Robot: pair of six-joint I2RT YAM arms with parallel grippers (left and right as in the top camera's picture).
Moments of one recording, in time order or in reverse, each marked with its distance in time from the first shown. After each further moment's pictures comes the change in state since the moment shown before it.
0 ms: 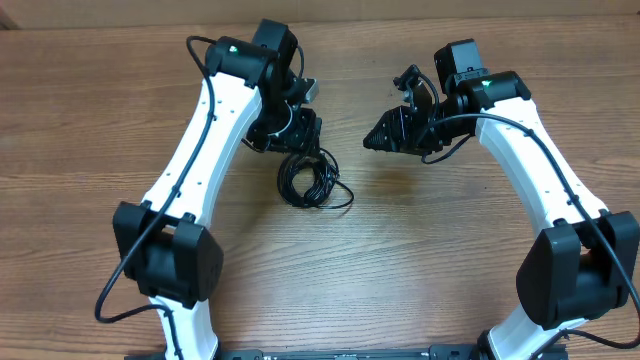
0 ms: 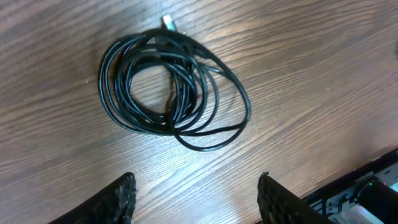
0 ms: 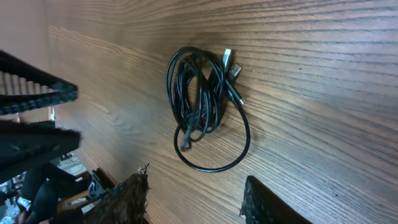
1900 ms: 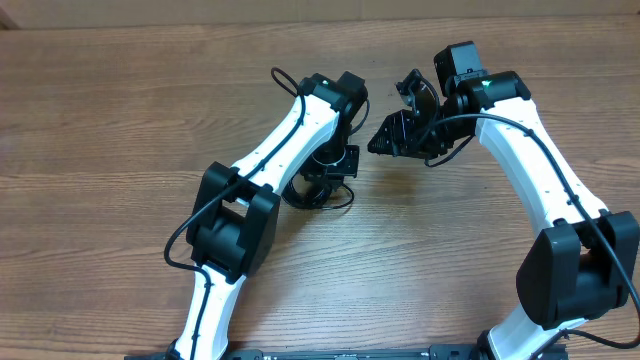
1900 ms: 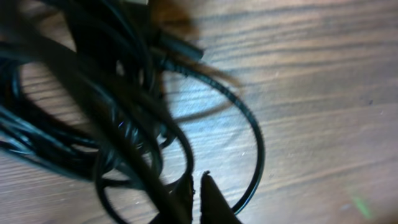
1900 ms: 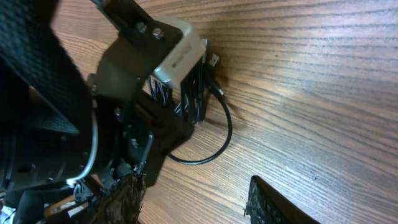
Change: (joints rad) left arm -0.203 0.252 -0.040 0.095 -0.111 -0.331; right arm 0.000 0.000 0.000 -0.041 0.070 0.001
